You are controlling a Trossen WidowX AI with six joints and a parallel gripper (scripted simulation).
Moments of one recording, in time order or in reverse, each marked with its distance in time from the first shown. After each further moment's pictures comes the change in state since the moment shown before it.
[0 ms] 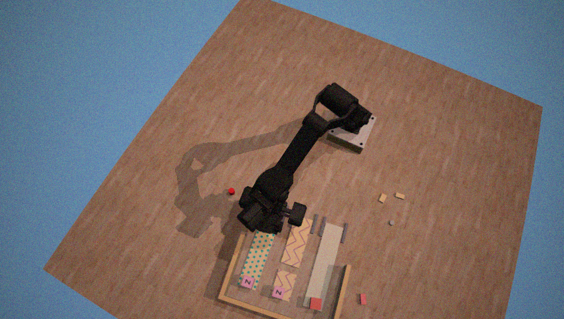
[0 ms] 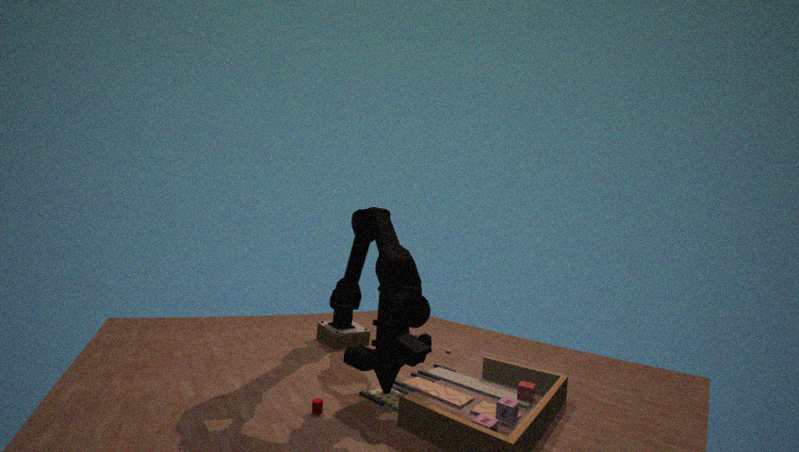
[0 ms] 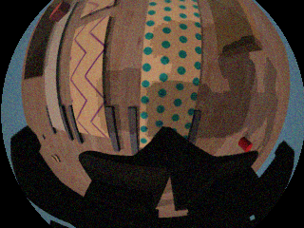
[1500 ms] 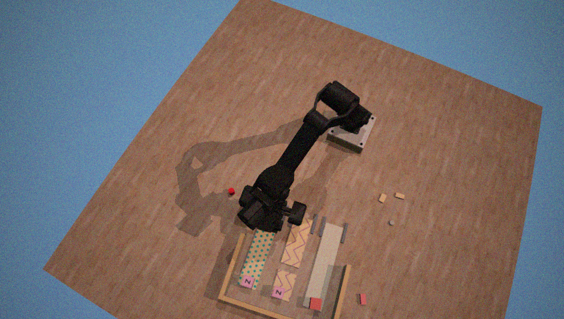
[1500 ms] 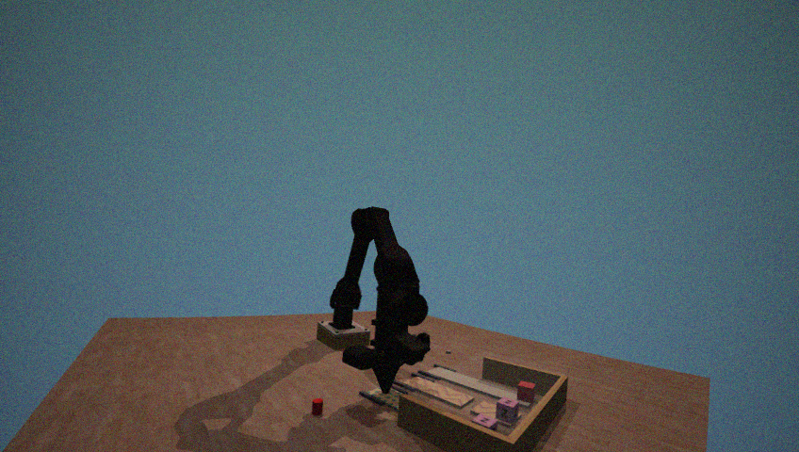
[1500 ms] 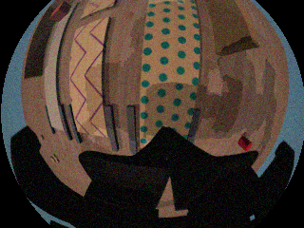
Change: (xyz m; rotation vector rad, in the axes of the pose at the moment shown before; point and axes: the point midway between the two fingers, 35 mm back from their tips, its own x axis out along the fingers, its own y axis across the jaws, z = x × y) arm 0.000 -0.001 -0.002 0.001 -0.017 -0.006
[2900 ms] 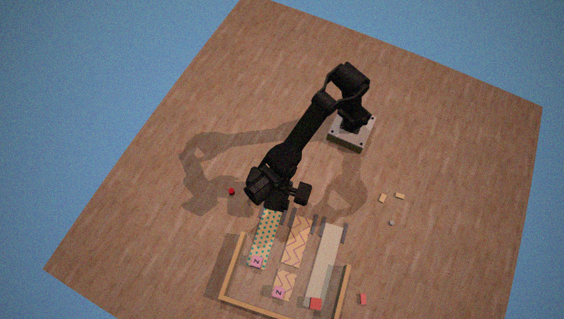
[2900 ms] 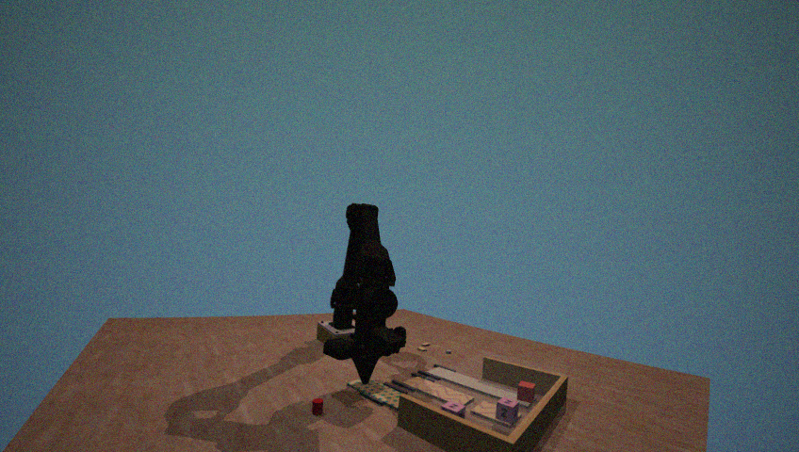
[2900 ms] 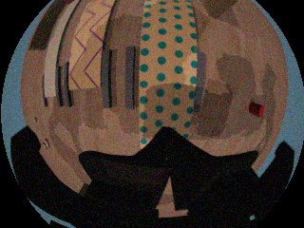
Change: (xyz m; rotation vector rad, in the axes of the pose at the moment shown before) arm 0.001 -0.003 -0.061 -0.003 -0.003 -0.003
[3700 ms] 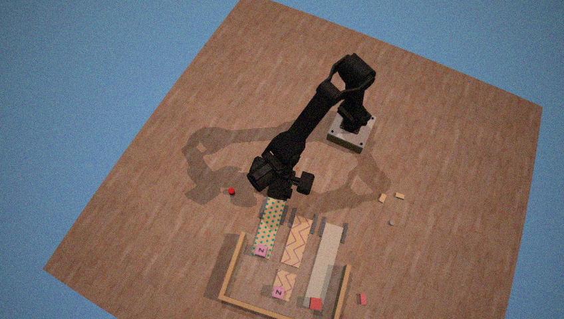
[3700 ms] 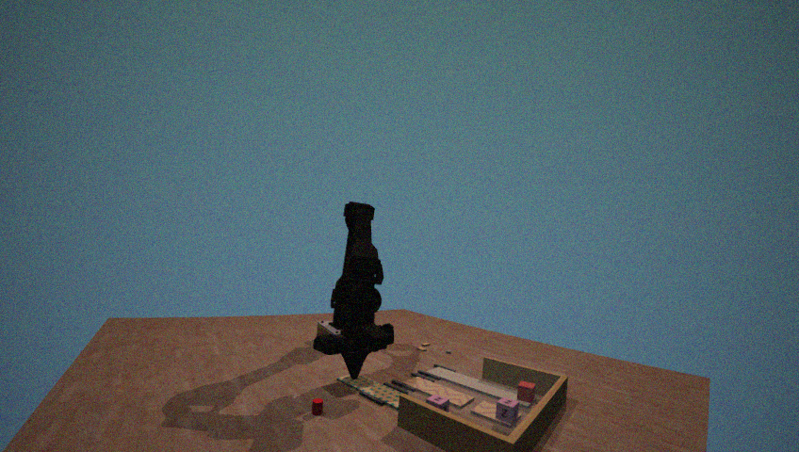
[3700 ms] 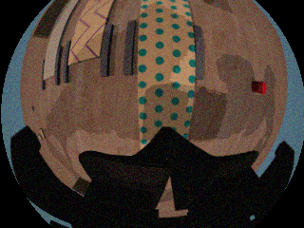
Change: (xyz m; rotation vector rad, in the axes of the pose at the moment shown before) arm 0.000 -0.003 -0.034 0.001 0.002 -0.004
